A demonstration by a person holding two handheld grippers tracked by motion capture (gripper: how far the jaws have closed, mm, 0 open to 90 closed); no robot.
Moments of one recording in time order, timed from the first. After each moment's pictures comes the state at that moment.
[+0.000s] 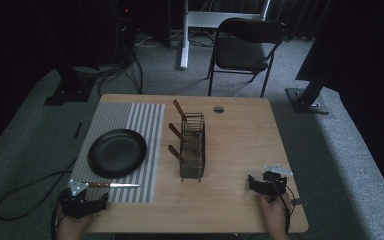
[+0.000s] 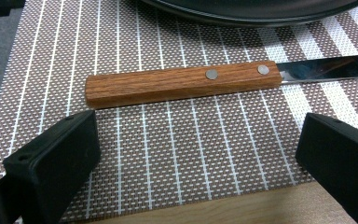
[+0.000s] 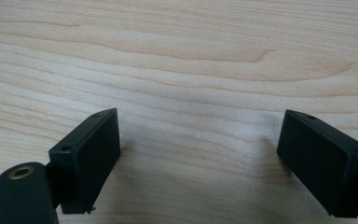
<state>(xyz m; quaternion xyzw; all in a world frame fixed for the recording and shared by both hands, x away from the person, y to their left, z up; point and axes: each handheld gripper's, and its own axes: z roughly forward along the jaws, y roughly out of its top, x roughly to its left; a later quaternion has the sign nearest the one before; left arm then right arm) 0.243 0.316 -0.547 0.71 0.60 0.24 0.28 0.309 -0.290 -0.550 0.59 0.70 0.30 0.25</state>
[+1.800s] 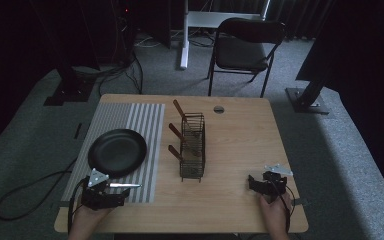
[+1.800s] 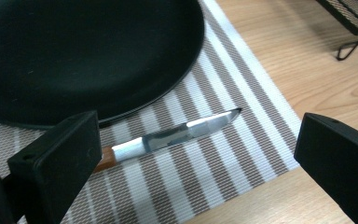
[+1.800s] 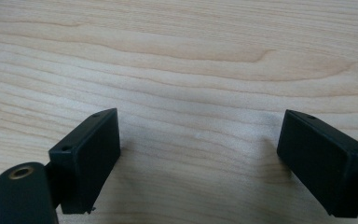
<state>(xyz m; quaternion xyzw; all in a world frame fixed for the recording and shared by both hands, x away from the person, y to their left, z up) 0.254 0.255 -0.498 0.76 0.51 0.18 0.35 0.309 -0.290 -0.550 0.59 0.70 0.30 0.25</state>
